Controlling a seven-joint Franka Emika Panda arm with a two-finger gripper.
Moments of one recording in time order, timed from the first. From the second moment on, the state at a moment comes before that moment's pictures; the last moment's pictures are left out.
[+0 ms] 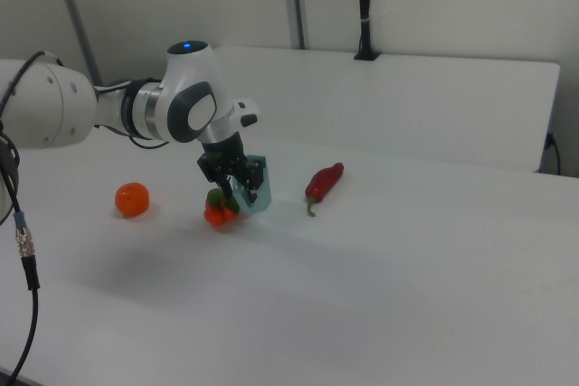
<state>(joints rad) 0.04 0.49 0.02 -1.59 -0.06 2.22 -0.03</state>
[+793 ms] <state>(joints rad) 0.04 0.50 0.02 -1.59 -0.07 2.26 -0.03</state>
